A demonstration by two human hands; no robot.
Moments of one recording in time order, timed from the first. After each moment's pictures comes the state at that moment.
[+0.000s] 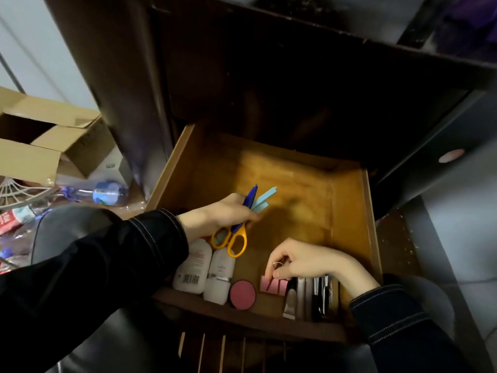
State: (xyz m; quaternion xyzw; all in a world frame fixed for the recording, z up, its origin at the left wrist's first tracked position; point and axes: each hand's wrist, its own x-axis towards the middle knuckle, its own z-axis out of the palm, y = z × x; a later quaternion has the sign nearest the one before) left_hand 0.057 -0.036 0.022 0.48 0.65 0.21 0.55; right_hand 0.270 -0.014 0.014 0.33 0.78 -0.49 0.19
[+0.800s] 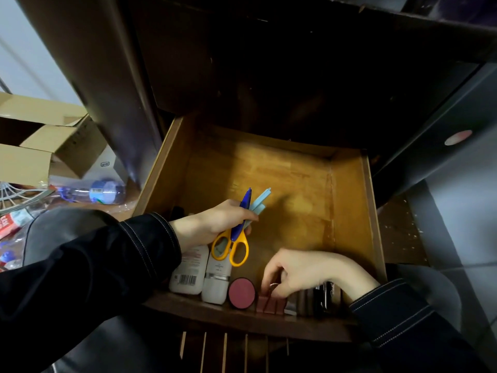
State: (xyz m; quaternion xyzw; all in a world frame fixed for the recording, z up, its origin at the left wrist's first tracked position) left_hand 0.064 -0.039 -0.003 0.37 0.63 0.24 0.64; right_hand 0.272 -0.025 0.009 0.27 0.78 -0.50 0.26
